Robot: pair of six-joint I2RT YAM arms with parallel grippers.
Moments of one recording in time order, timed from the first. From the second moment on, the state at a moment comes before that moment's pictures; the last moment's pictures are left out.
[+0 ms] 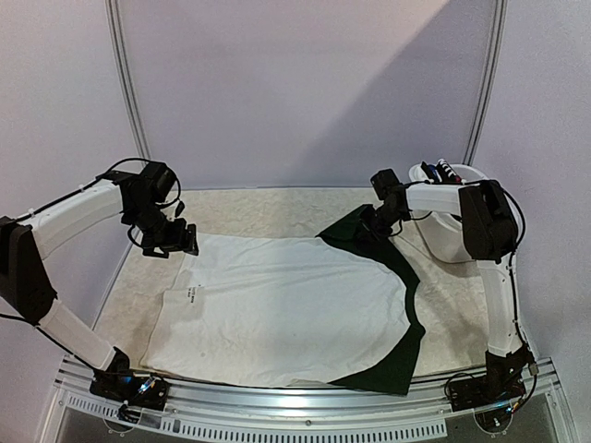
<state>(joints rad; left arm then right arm) -0.29 1.49 1.22 -0.99 0.06 -0.34 0.40 2.31 1.76 -0.52 -0.29 1.14</state>
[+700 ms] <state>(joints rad) -0.29 1.53 1.26 -1.00 0.04 -0.34 0.42 2.42 2.13 -0.54 -0.29 1.03</state>
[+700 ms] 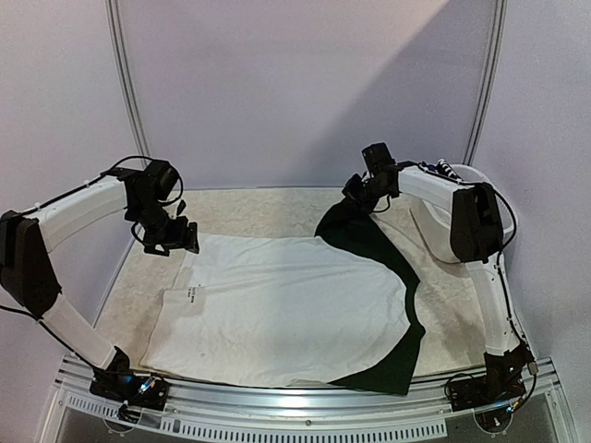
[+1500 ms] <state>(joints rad) -0.27 1.64 1.39 -1.09 0.02 -0.33 0.45 2.75 2.44 -0.23 -0.46 0.95</state>
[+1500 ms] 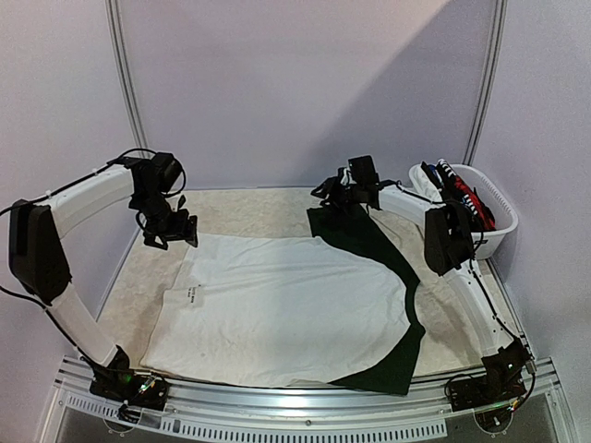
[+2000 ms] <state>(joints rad) -0.26 1.81 1.47 -1.05 0.09 -0.38 0.40 2.43 2.23 -0.52 -0.31 0.67</state>
